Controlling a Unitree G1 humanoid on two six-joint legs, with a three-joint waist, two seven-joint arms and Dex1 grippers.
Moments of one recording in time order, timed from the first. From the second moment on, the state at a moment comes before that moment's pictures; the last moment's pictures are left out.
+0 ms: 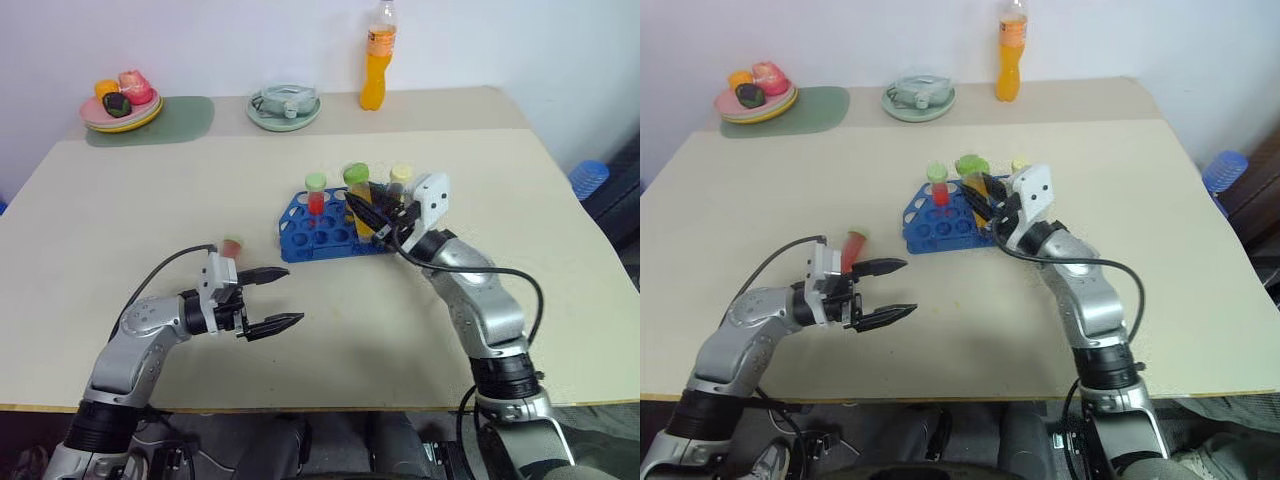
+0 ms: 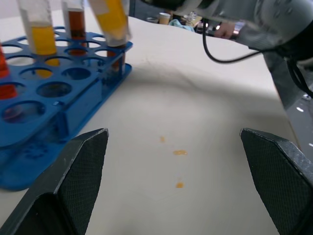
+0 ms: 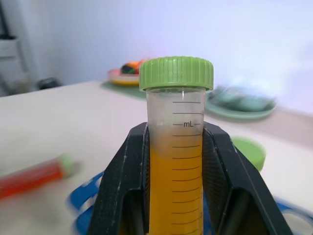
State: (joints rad) left arm -0.12 0.56 -0.01 -0.14 -0.51 0.21 -1.12; right arm -0.43 -0.23 0.05 -0.11 0.27 0.17 0.49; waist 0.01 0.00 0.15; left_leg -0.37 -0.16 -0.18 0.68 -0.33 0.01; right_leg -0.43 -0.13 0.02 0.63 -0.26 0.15
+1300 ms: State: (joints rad) left arm -0.14 0.45 0.09 -0.02 -0.49 0.09 -1.02; right arm -0.47 -0.03 0.08 0.40 0.06 -0.44 0.35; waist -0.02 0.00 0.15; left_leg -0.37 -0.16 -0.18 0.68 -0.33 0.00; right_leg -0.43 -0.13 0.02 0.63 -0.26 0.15
